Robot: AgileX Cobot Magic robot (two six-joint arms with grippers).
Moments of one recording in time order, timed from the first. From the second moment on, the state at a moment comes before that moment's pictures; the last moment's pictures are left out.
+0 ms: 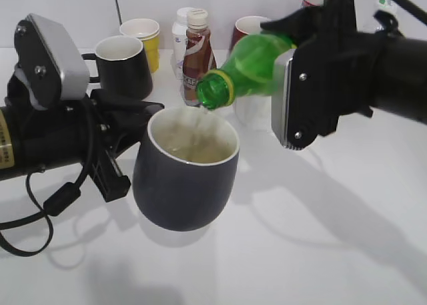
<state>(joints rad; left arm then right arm) -0.56 1.35 -0.50 0.72 -0.57 -0.28 0.62 1.38 -0.67 -0.07 -0.41 -1.39</state>
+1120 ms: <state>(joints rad) -0.26 1.66 -0.50 0.03 -0.96 0.12 0.52 1.30 -0.65 0.28 -0.33 -0.30</state>
